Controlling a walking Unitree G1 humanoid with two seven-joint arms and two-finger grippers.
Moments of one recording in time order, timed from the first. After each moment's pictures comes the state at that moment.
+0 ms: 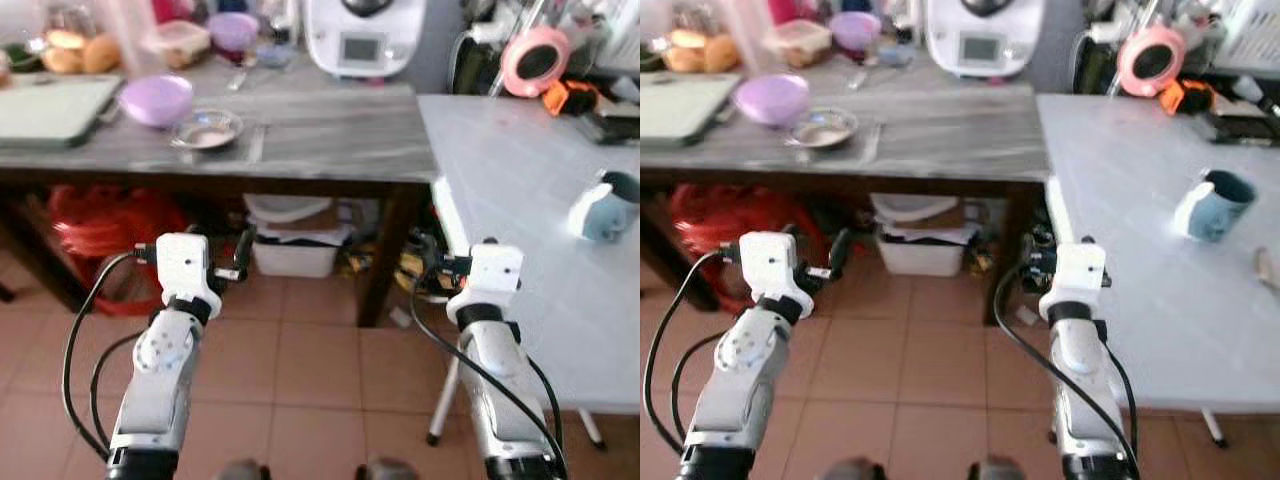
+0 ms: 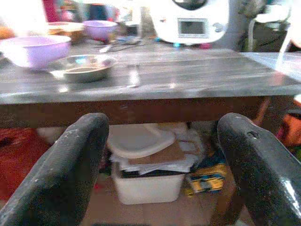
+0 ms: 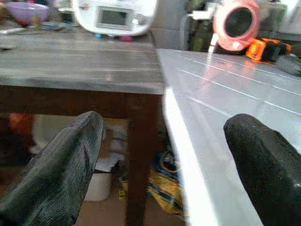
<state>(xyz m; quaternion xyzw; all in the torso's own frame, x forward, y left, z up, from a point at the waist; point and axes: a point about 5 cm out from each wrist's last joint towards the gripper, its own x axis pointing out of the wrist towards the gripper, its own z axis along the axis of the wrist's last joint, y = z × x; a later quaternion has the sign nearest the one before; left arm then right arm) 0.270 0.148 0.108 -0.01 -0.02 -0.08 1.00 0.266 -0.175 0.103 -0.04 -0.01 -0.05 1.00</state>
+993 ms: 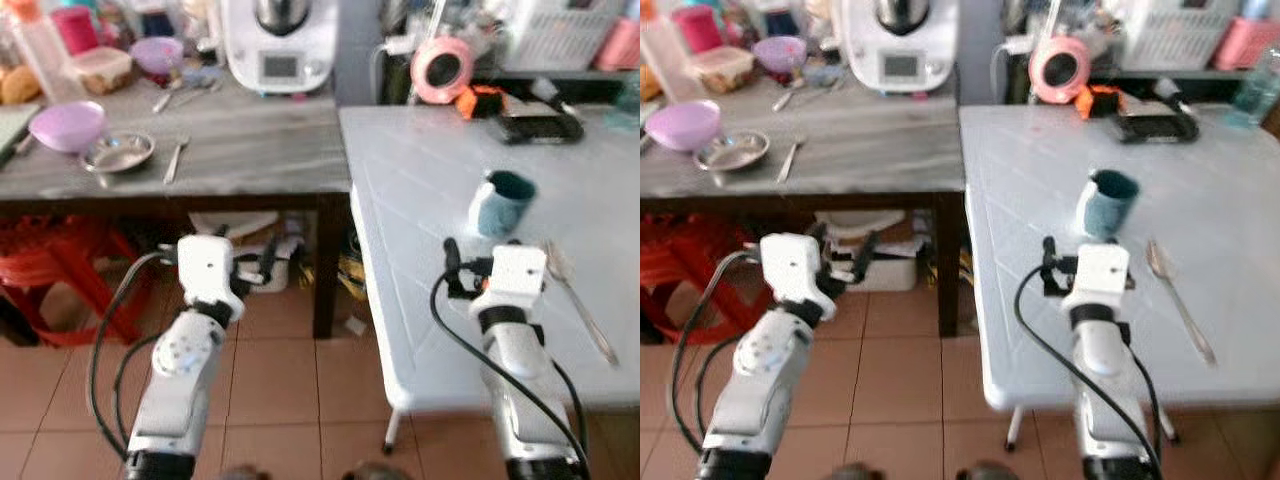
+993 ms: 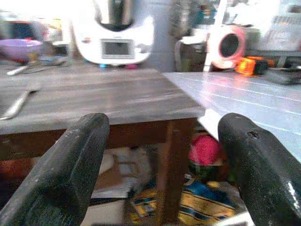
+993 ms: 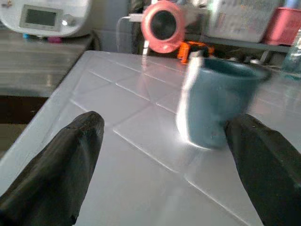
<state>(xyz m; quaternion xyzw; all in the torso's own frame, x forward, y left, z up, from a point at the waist) 0.266 0.140 0.110 -0.02 -0.03 -0.12 0.99 0.266 -0.185 0.101 -0.04 0.00 -0.05 1.00</state>
